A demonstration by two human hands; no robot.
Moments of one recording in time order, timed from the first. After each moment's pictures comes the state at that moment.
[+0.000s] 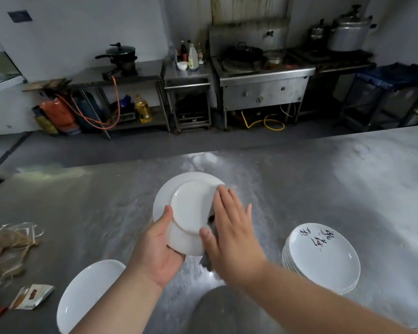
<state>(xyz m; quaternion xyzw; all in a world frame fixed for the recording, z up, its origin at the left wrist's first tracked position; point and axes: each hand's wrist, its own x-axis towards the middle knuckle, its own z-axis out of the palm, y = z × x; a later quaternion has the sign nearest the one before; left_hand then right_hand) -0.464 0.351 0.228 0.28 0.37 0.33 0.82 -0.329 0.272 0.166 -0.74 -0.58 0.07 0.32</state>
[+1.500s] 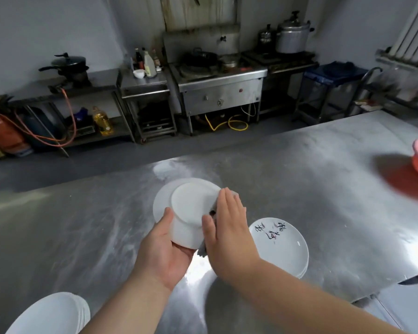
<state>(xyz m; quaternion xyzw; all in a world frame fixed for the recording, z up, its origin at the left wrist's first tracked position) -0.364 0.298 0.226 0.28 0.35 0.26 0.85 -0.258 0.218 0.178 -0.80 -0.44 0.10 0.39</state>
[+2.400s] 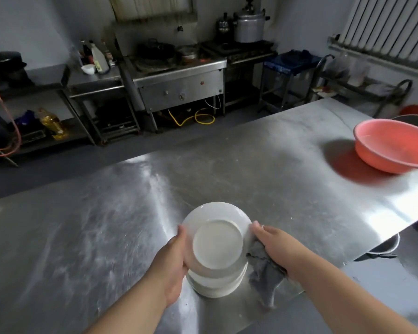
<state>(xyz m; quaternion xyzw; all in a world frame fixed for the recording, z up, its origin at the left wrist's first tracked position) -0.227 0.229 0.122 0.45 0.45 0.07 0.77 -0.049 0.049 0.117 -0.81 -0.14 0.40 0.40</state>
